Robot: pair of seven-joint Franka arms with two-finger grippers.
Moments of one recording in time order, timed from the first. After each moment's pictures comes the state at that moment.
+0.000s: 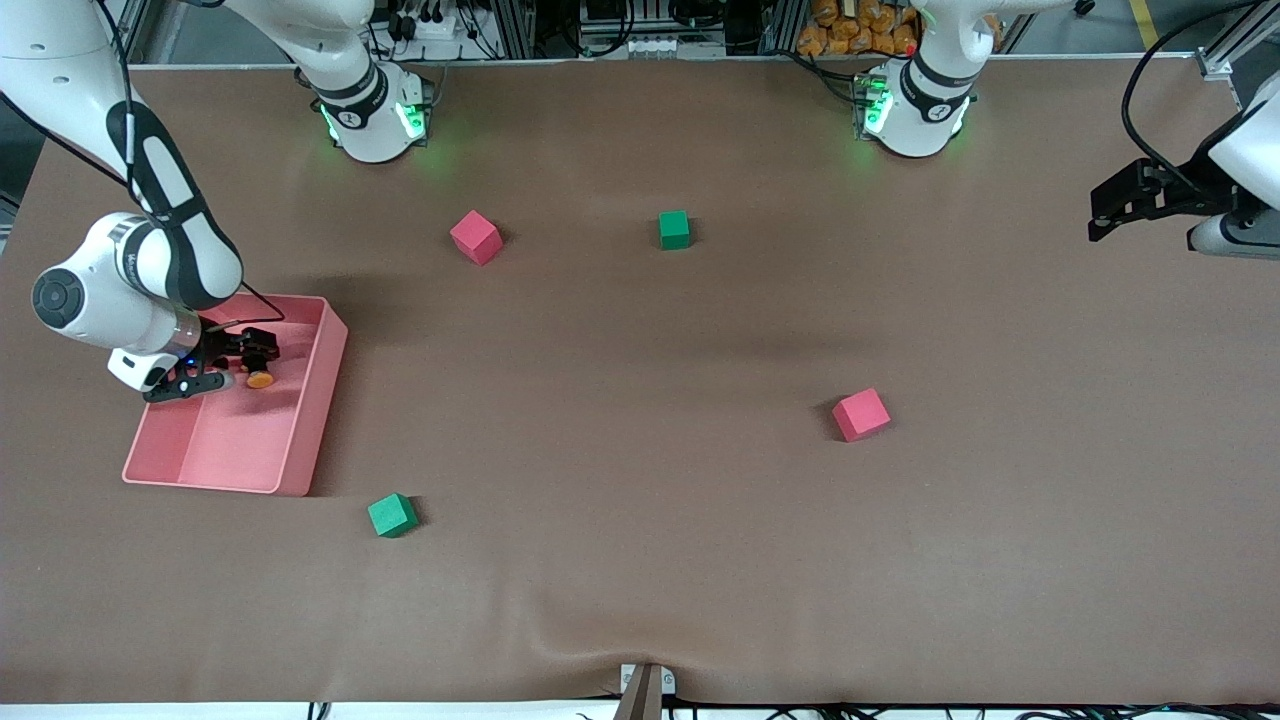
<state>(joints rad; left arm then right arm) 0.01 0.00 -0.10 -1.48 0.02 1.44 0.04 -0.25 0.38 -0.05 -2.24 0.02 2.48 -0.52</state>
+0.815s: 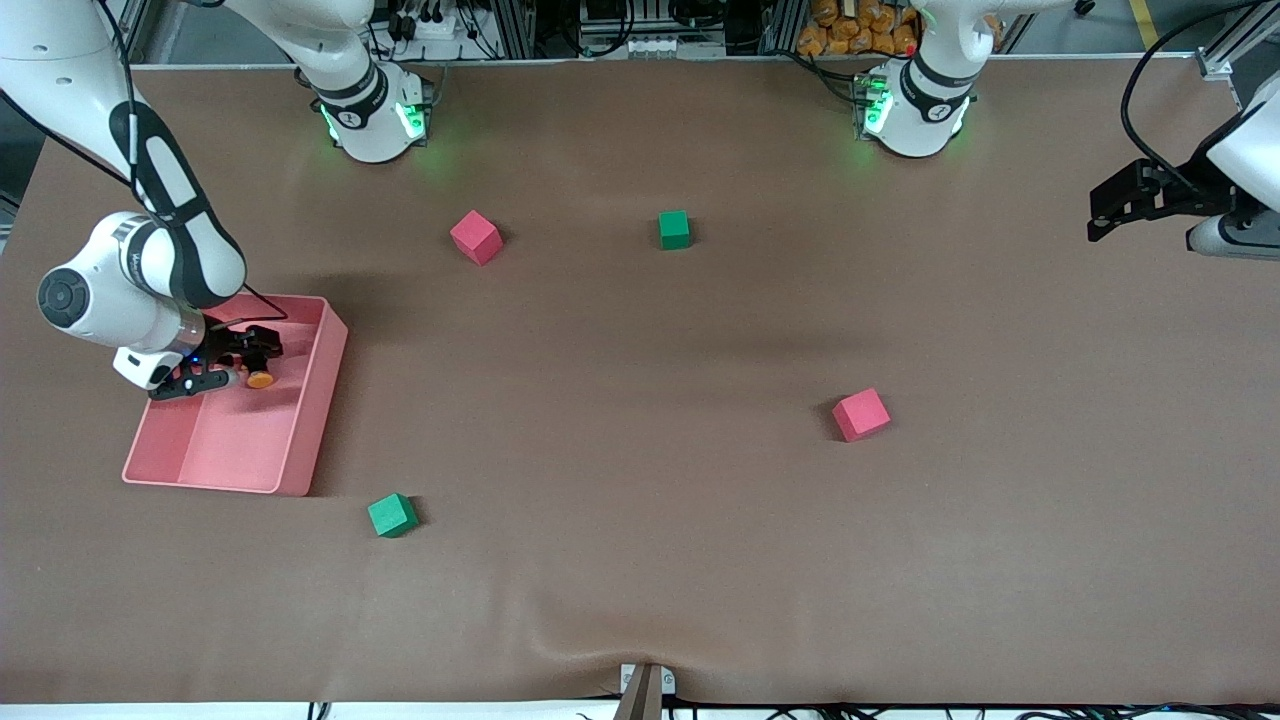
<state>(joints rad) 0.01 0.00 -0.10 -1.48 0.02 1.44 0.04 -0.25 0.38 -0.05 -2.25 0.02 2.48 -0.52</state>
